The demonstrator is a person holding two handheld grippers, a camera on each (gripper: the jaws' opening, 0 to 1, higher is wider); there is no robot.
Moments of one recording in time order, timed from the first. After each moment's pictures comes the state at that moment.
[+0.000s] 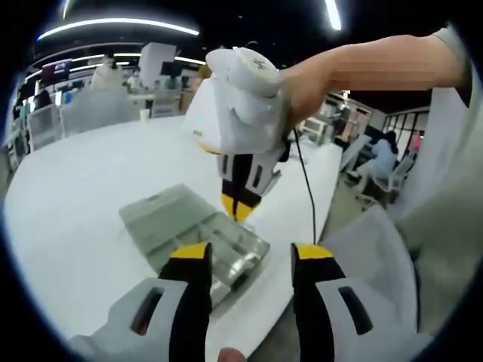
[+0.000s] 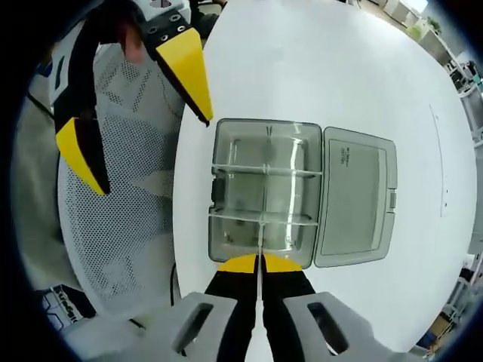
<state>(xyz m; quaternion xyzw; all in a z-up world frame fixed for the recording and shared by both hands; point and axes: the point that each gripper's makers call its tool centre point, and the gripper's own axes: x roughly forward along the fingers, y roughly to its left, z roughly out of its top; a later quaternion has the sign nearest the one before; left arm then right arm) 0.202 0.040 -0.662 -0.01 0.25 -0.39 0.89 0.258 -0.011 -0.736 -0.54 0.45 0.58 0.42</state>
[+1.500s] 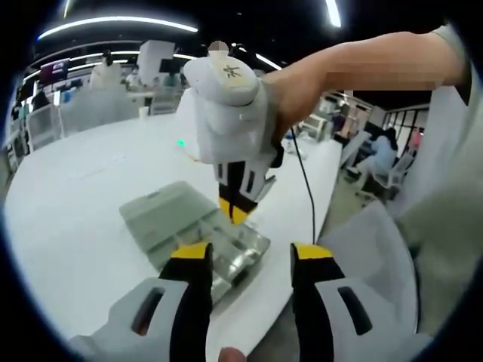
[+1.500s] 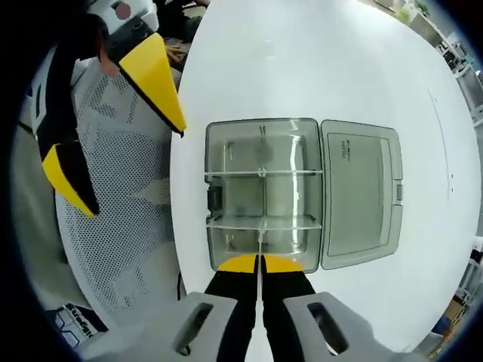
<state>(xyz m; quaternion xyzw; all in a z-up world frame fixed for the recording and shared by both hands) 0.199 0.040 -0.665 -0.01 0.26 -0.39 0.88 0.256 -0.007 -0.749 -0.51 0.48 0.56 0.44</state>
